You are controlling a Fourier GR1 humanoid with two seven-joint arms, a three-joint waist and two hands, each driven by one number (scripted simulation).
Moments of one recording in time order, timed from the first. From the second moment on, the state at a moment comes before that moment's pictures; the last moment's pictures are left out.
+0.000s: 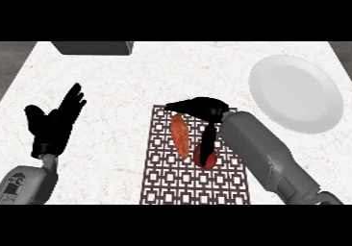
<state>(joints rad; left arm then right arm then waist) -0.21 0.37 -0.12 -1.36 0.23 0.17 0.13 -0.87 -0.11 0.57 -0.59 0.53 0.31 -0.41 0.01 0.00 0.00</state>
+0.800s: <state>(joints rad) -0.20 0.33 -0.07 -1.35 0.17 0.13 0.12 -0.91 -0.01 0.59 -0.47 0.69 0.28 -0.49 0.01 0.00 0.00</state>
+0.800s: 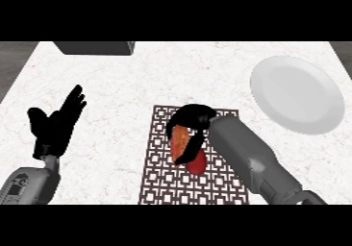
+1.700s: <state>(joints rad) -0.13 0.31 -0.02 -1.41 0.15 0.12 0.15 -0.66 -0.15 0.55 -0.81 0.72 0.06 -0.39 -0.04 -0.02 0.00</state>
